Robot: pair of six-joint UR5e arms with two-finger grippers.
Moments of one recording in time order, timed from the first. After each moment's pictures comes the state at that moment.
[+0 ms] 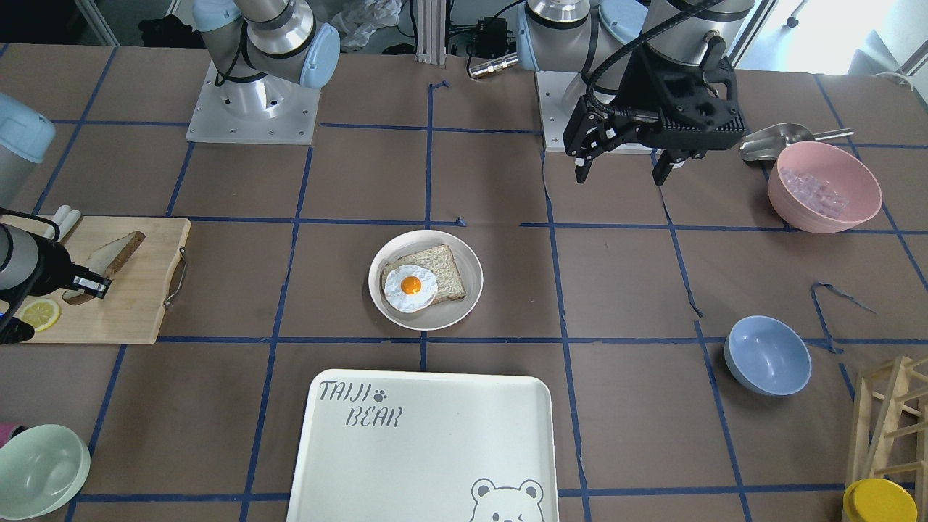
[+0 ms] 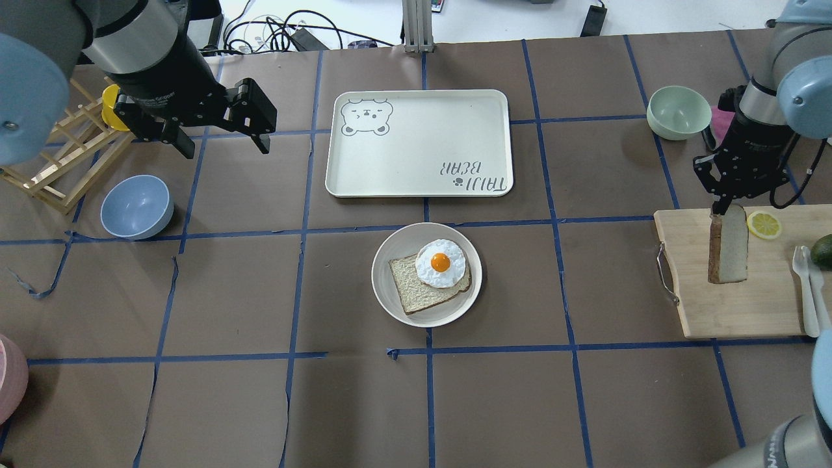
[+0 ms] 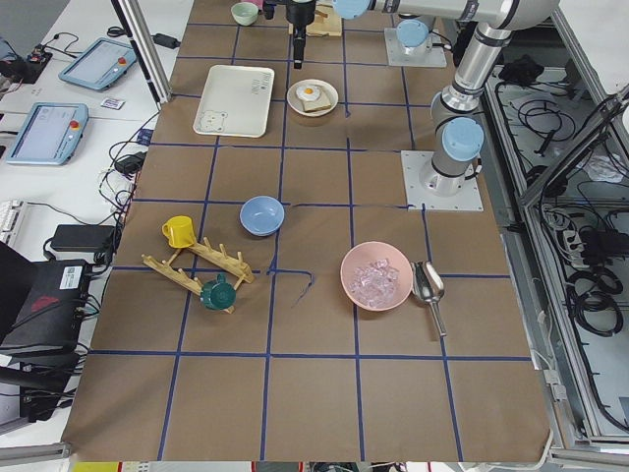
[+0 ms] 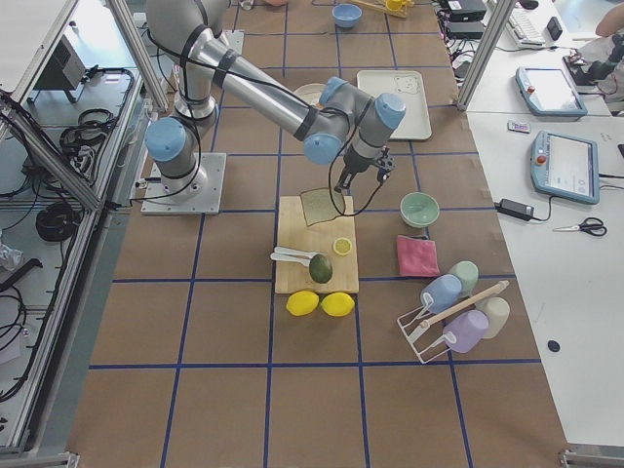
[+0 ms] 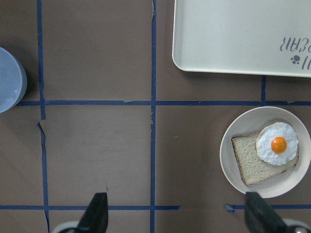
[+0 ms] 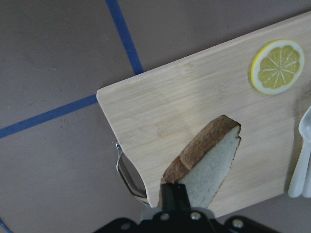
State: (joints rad) left arm -1.60 -1.54 -1.55 -1.56 1.56 -0.05; right arm 1.20 -1.26 1.64 -1.66 -1.73 -0.01
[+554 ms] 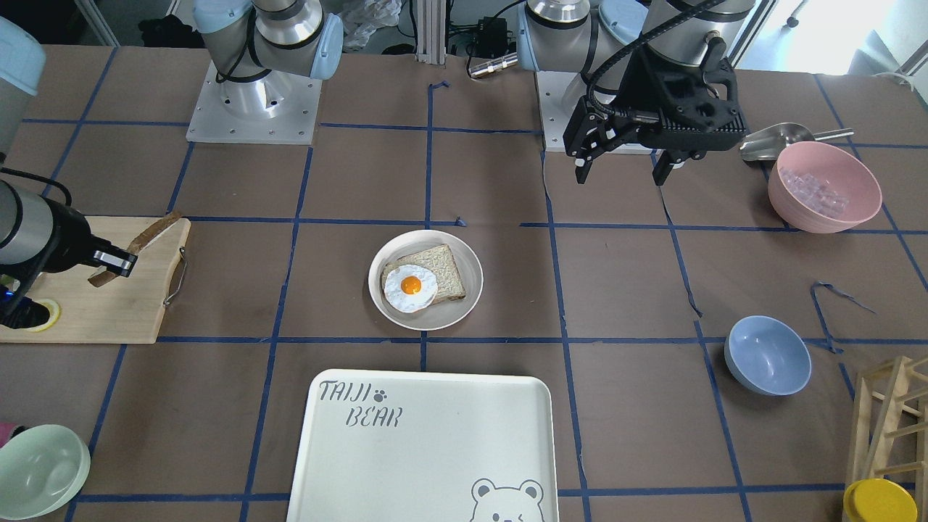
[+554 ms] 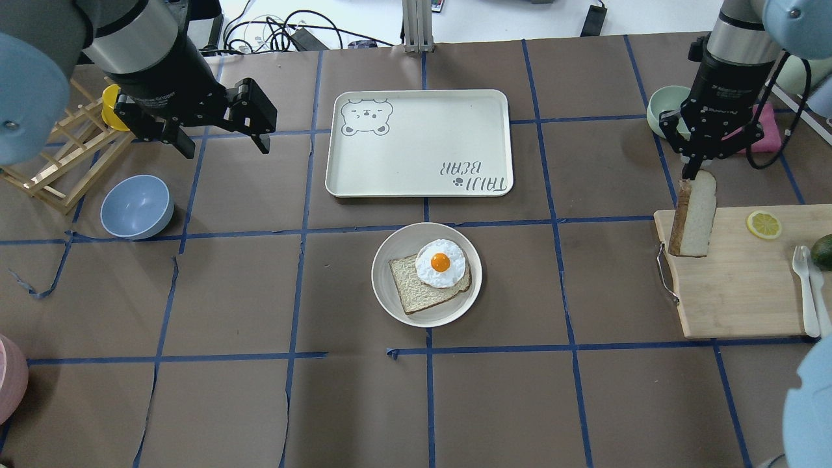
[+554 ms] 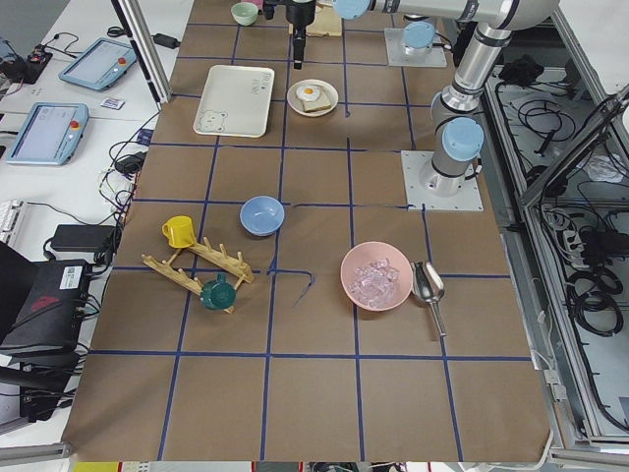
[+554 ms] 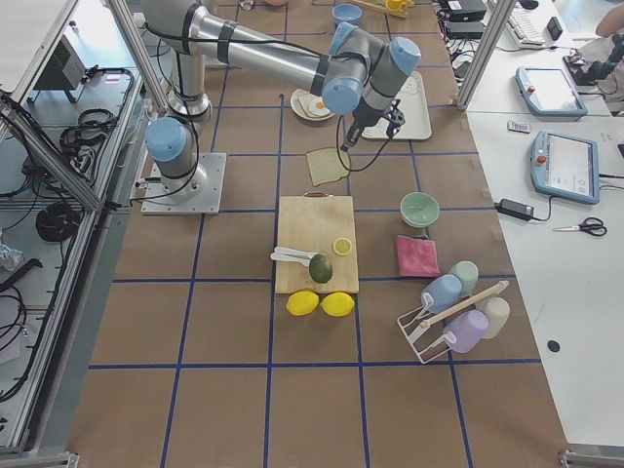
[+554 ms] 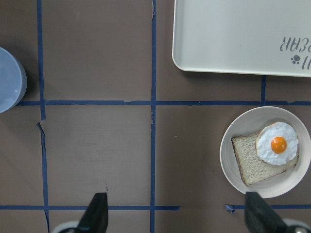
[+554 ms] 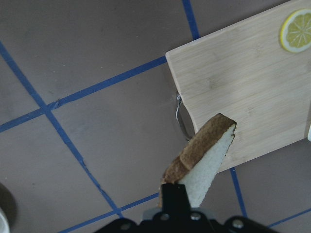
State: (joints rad) left arm -1.60 -1.54 -1.55 -1.56 1.56 -0.05; right arm 1.37 -1.28 1.45 -1.41 -1.65 0.21
